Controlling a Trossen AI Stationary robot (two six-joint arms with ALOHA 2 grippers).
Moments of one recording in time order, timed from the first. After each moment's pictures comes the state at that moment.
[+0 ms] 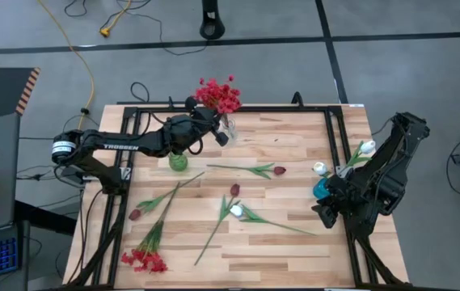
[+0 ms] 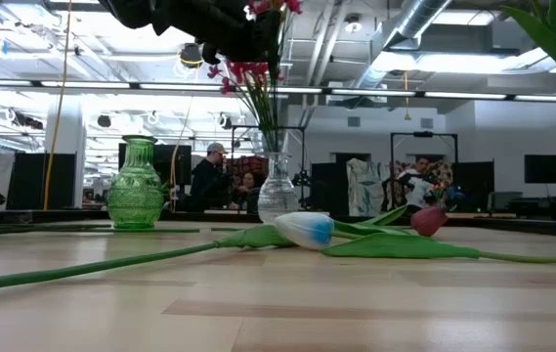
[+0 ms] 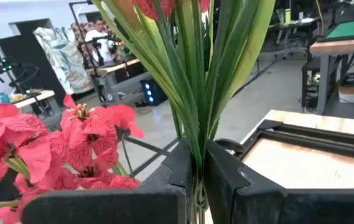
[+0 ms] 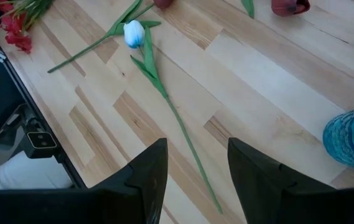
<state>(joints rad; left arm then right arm) 0.22 1.46 0.97 0.48 -0.56 0.19 0.94 1.04 1.00 -1.17 0.55 1.73</state>
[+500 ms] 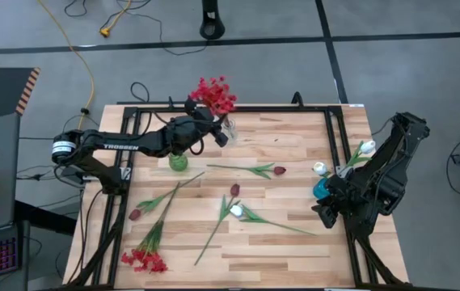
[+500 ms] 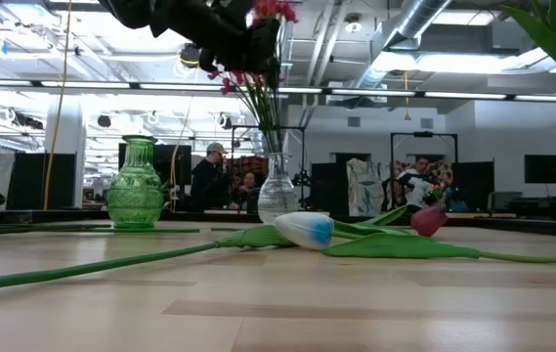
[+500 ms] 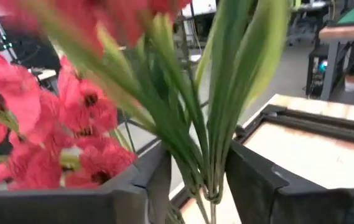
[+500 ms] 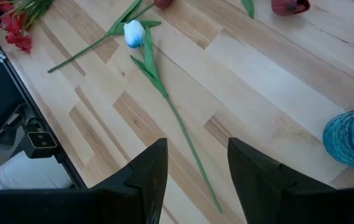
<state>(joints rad) 0.22 1.46 0.97 0.38 -0.59 0.11 0.94 1.04 1.00 -1.17 0.55 1.73</state>
